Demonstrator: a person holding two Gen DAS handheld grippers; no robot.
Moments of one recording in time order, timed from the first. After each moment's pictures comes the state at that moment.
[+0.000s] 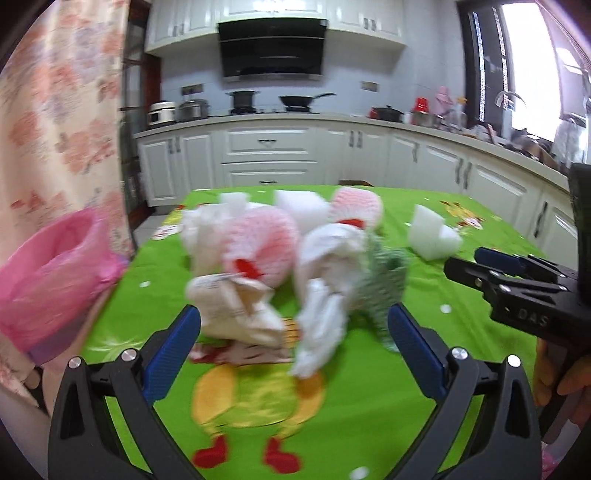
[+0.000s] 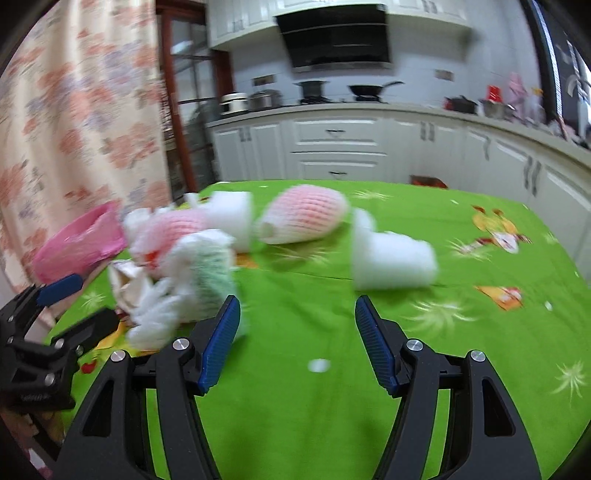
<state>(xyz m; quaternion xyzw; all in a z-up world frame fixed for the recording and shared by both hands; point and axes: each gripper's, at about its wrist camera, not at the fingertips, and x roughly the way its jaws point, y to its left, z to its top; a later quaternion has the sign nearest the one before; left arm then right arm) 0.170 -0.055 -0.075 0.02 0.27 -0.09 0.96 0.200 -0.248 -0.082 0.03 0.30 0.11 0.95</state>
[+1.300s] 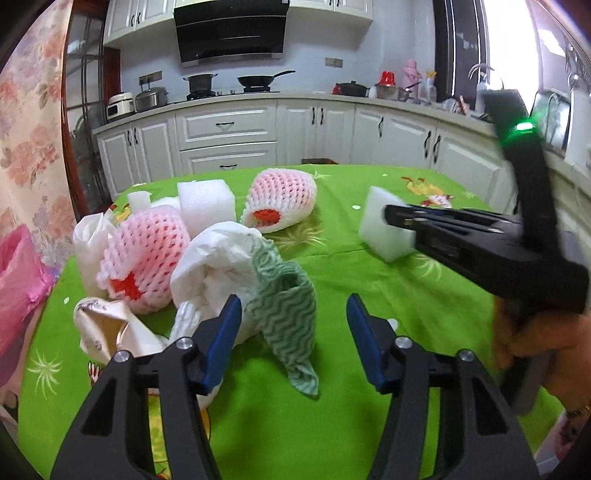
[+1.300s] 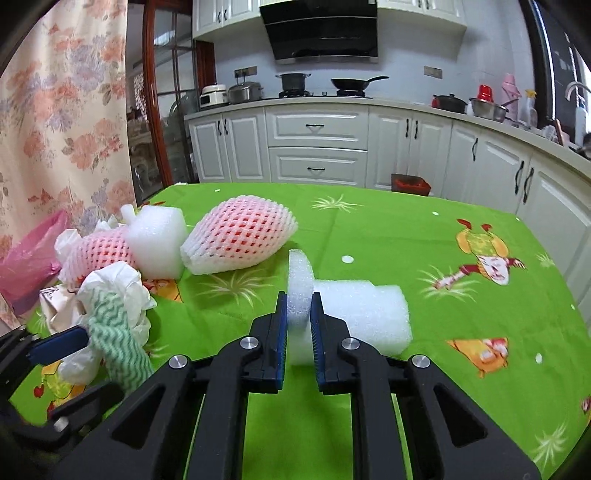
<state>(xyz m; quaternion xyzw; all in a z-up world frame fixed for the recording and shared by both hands) 0.211 -0.132 -0.090 0.04 0.31 -0.14 0.94 0.268 -0.282 -0.085 0.01 0.31 0.08 0.95</state>
